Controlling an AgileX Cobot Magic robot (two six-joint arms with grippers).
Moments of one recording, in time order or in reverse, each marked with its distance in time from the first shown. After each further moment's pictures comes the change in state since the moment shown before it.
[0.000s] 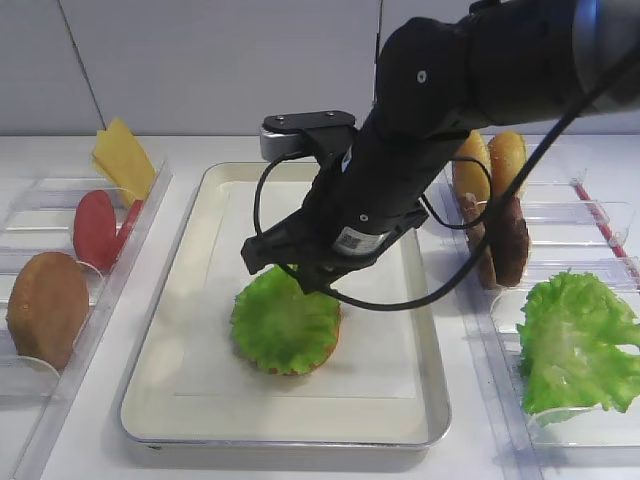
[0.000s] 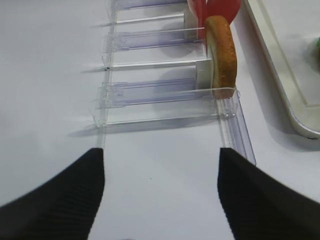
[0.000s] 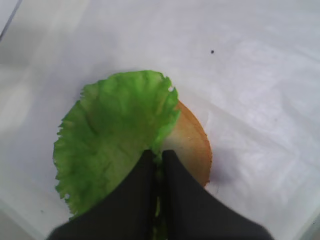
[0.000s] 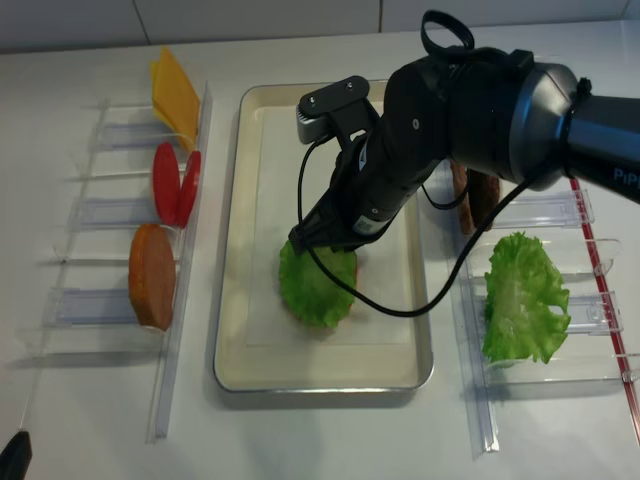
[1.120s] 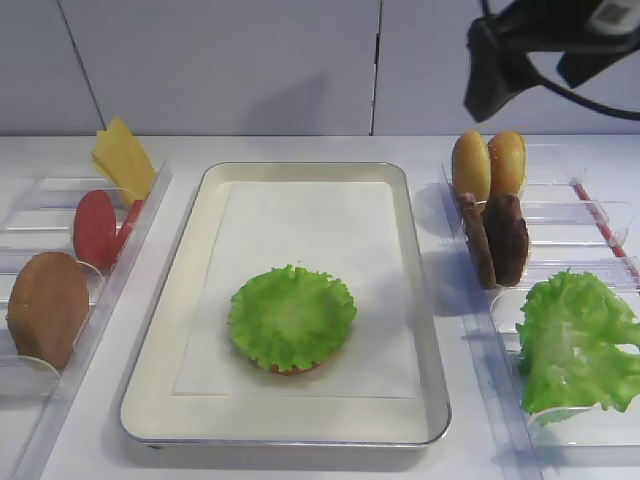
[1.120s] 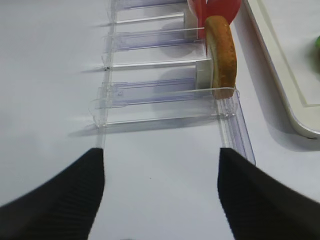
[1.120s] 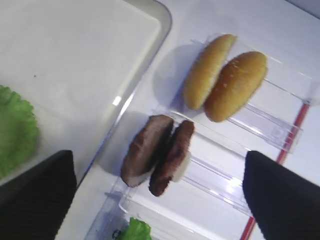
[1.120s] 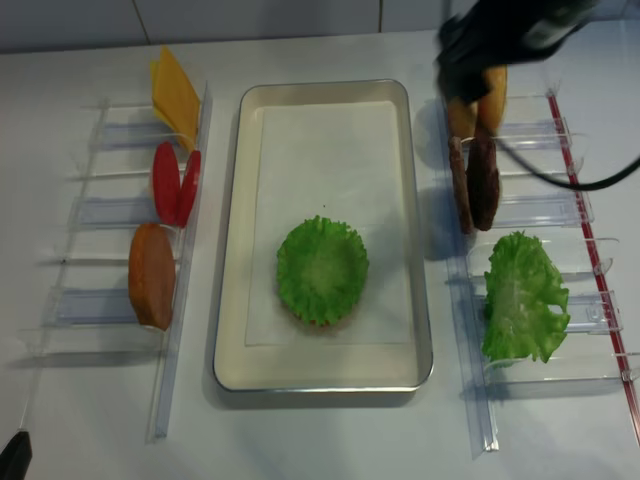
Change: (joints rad) left arm 0.000 0.000 0.000 0.000 0.000 0.000; right arm -0.346 -0.312 -0.204 -0.251 0.403 -0.115
